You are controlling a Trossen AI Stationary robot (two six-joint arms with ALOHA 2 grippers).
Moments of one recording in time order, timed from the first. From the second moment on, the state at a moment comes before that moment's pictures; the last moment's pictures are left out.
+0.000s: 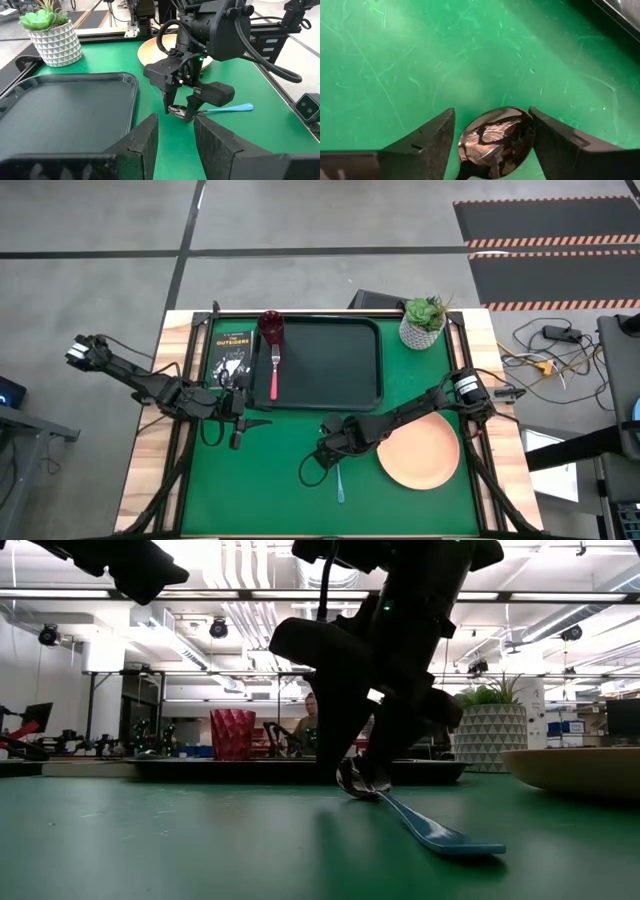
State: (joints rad) left arm -0.42 0.80 0.56 -0.11 -0.36 -0.12; right arm 0.30 2.09 1.45 -0.59 0.26 1.06
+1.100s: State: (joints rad) left arm -0.42 0.80 0.56 -0.11 -0.36 -0.12; right arm 0.30 2.08 1.45 -0.59 0.25 1.06
